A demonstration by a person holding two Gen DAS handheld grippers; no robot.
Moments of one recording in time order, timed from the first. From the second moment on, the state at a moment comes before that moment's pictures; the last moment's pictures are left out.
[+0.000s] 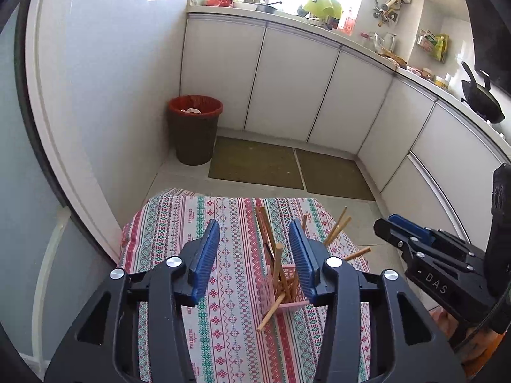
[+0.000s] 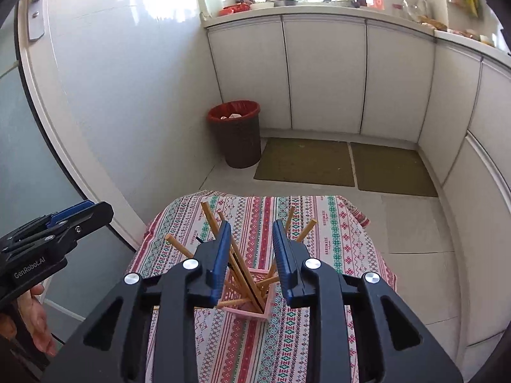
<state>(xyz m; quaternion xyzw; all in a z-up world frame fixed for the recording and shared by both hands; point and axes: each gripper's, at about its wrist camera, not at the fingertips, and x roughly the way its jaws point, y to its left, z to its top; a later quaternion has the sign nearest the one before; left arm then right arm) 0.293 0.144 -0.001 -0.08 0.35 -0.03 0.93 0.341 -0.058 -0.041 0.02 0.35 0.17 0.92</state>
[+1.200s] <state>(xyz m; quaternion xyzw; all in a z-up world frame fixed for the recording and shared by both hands) 0.089 0.039 -0.011 0.01 0.28 0.07 0.96 0.123 -0.154 -0.054 0.05 0.32 -0.02 0.95</state>
